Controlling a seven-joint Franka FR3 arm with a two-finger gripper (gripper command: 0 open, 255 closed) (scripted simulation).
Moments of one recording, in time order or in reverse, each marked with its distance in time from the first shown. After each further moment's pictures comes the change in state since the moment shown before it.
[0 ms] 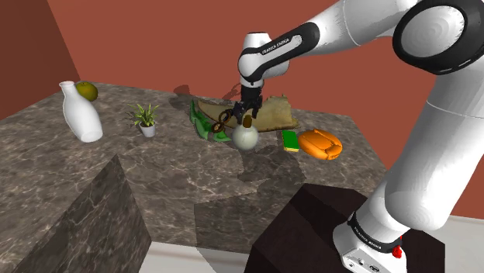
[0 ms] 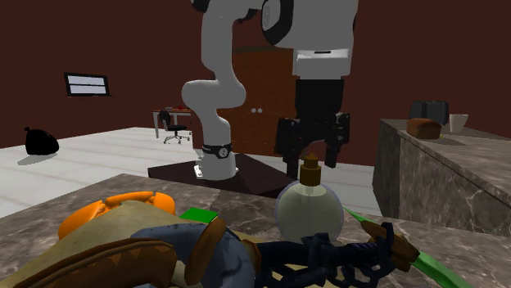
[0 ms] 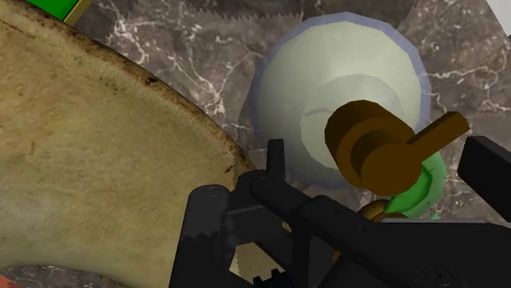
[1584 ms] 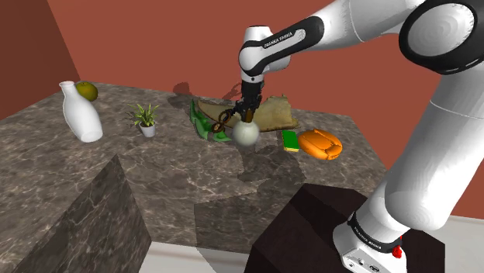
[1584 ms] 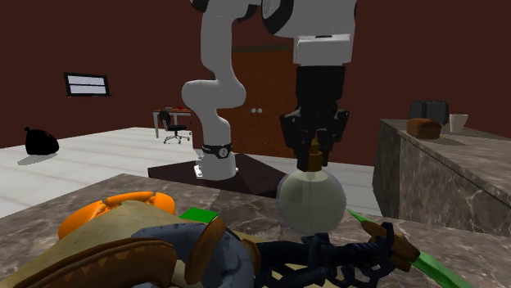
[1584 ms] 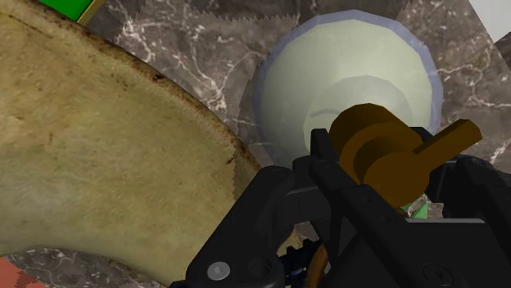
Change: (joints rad) arm 0.002 -0.026 0.000 0.019 -0.003 -0.044 0.005
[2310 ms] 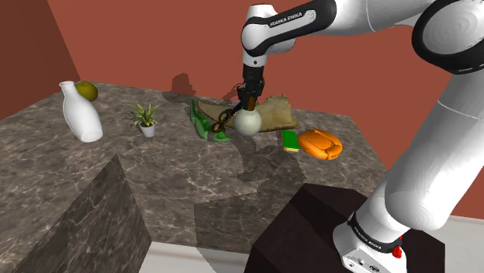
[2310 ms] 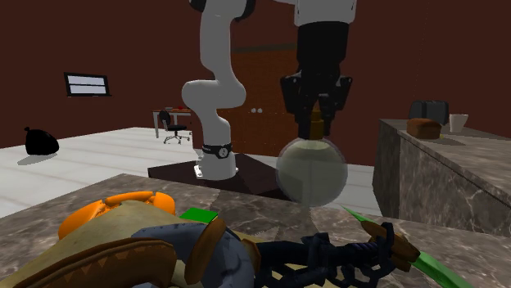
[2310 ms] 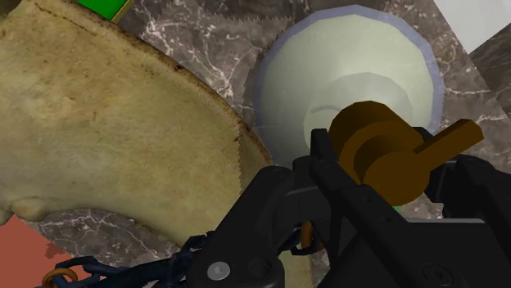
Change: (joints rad) arm -0.001 -0.053 -0.002 0.085 -0.007 -0.138 0.006
